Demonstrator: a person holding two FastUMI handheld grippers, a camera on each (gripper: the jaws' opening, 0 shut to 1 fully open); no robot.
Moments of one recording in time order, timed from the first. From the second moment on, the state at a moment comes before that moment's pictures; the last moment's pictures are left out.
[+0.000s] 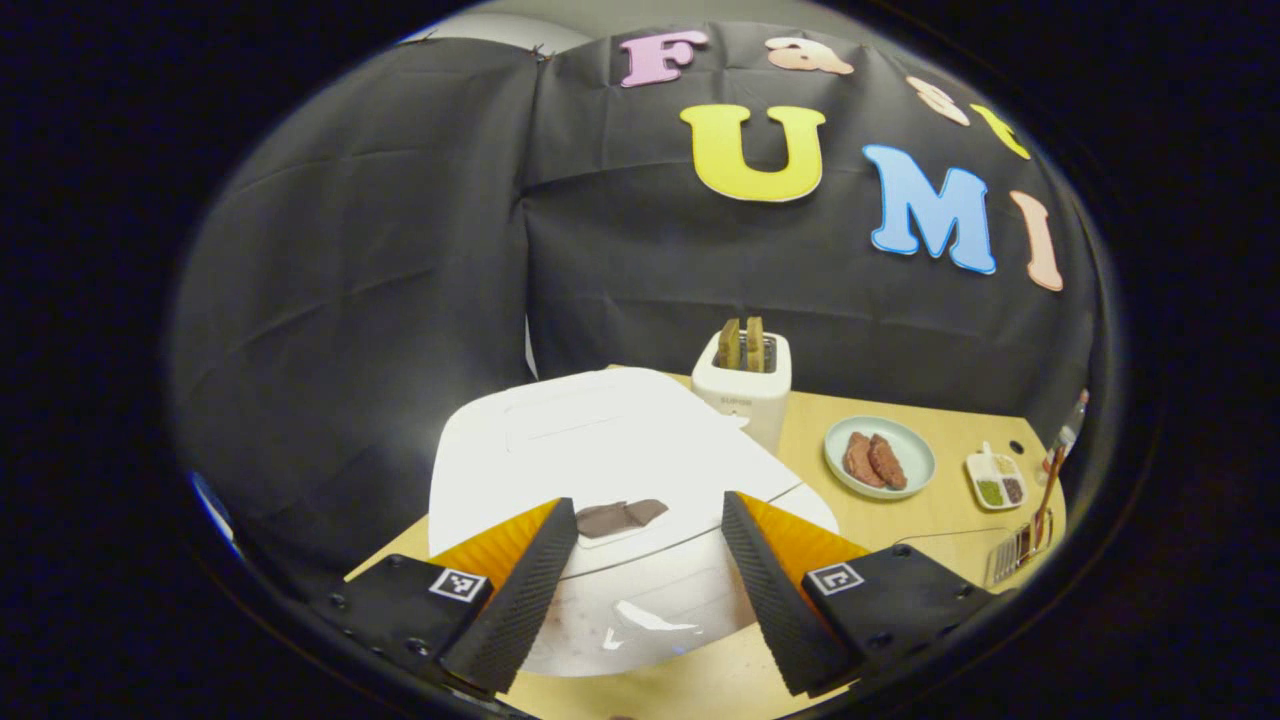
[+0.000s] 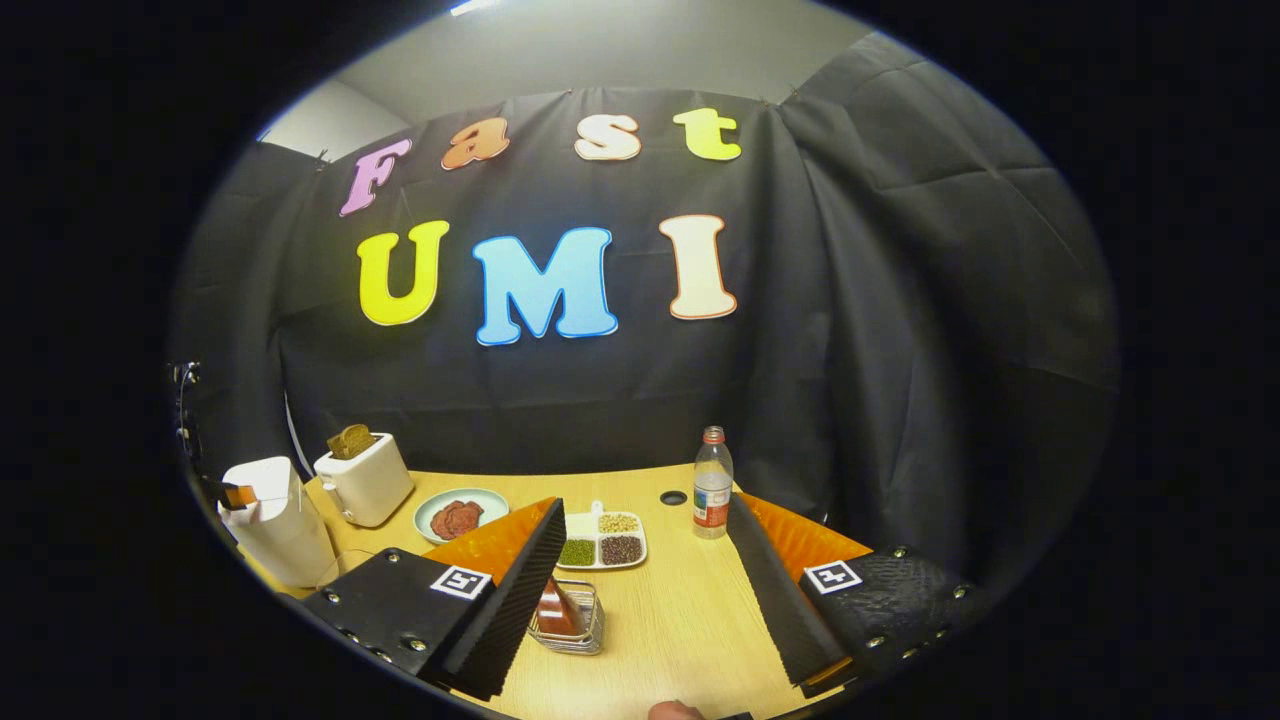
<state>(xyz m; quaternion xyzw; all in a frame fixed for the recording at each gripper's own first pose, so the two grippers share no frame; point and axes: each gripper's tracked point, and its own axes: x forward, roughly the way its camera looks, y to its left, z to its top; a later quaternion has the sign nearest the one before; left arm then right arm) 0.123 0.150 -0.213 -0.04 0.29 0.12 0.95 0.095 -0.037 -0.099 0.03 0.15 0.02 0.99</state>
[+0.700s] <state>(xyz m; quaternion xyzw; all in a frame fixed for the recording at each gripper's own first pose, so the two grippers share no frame) 0.058 0.092 -0.025 -0.01 0.03 0.06 1.00 0.067 0.038 -0.021 -0.01 0.03 0.09 1.00</state>
